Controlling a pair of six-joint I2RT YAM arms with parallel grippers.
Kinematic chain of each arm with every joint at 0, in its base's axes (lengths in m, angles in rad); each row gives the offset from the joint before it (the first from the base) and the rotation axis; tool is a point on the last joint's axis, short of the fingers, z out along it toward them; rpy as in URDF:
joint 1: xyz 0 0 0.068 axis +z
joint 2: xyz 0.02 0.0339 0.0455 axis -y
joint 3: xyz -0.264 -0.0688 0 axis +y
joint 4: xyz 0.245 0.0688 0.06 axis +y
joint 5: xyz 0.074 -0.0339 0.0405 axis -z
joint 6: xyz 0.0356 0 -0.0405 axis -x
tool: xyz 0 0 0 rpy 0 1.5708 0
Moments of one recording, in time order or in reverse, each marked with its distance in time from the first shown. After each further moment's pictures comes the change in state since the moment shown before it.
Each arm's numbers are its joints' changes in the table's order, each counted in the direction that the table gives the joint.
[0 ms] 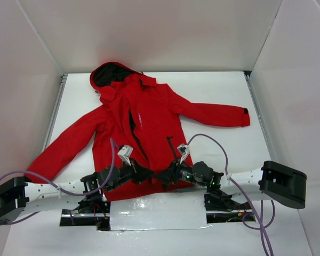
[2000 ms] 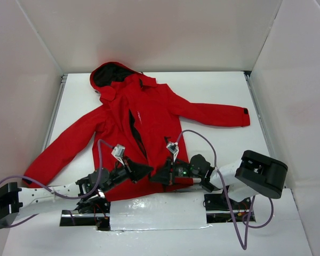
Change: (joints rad) left arm 0.003 0.126 0.067 -0.159 0.012 -0.049; right arm -0.131 -0.274 -0.072 -0.335 -0.469 0.014
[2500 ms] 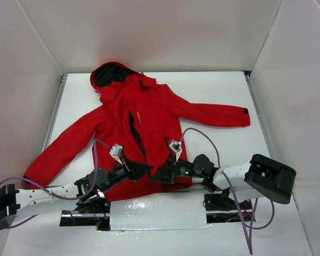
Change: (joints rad) left arm -0.001 0.048 0.000 0.009 -0.015 0.022; right arm 0.000 0.114 0.005 0.026 0.009 0.062
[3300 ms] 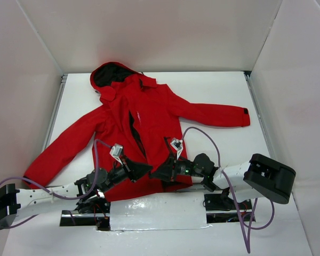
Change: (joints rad) left arm 0.001 -0.002 0.000 -0.010 0.002 0.000; right arm -0.024 -0.008 0.000 -0.004 0.027 -0.002
